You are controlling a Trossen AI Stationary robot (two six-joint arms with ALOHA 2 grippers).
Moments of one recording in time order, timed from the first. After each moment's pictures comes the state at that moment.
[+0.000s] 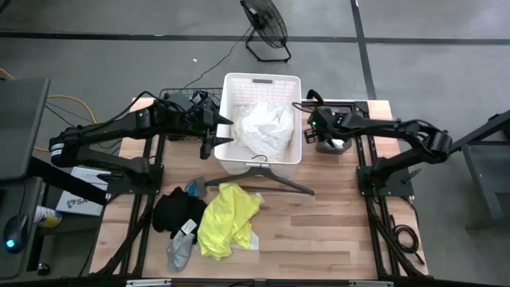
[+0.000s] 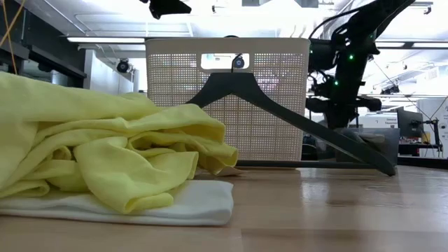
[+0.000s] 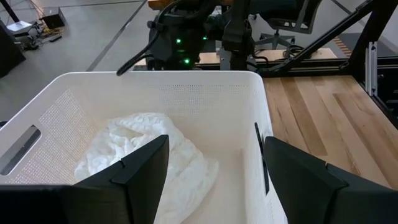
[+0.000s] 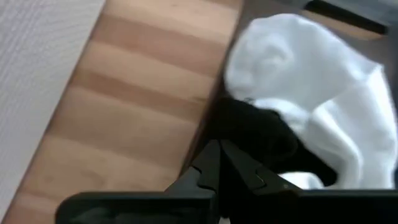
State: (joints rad) left arm 0.25 1.05 1.12 -0.38 0.13 0.15; right arm -0.55 1.37 0.71 -0.63 0.39 0.70
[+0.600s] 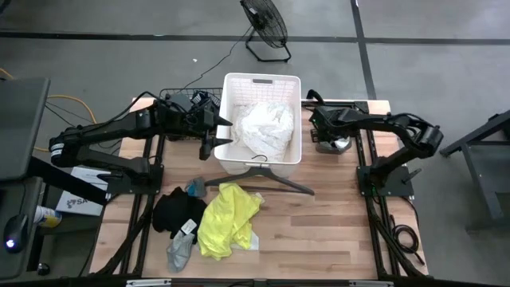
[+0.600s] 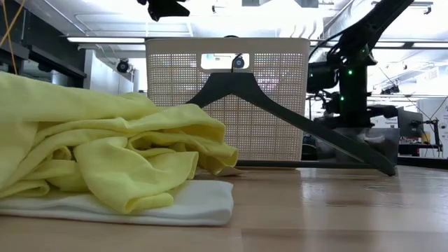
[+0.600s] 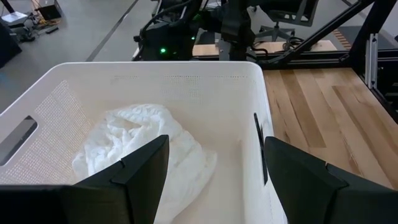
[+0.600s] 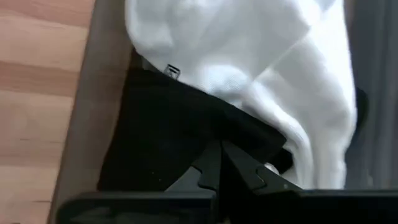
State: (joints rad) left arm 0.26 1.05 1.12 -0.41 0.13 0.15; right arm -0.66 1.49 0.71 -0.76 0.38 0.77
